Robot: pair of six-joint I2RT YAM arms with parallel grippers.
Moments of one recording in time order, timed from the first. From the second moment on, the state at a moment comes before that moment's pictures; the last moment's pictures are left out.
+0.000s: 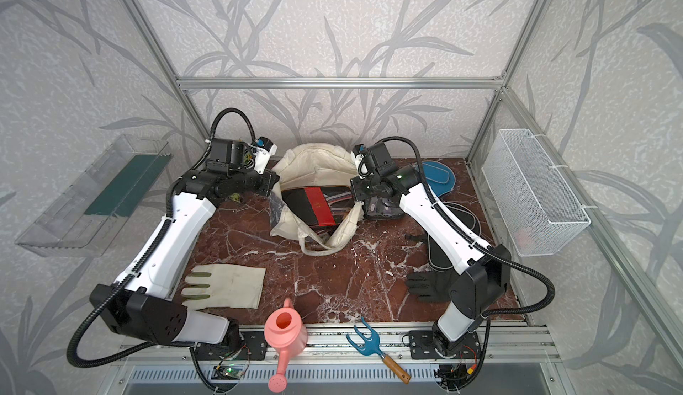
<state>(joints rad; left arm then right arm) -0.20 1.42 1.55 -0.84 0.22 0.13 0.57 1.64 1.68 -0.83 -0.07 0.17</state>
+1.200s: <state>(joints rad) -0.20 1.26 1.51 -0.88 0.21 0.12 0.57 1.44 1.53 -0.94 -0.13 0.21</state>
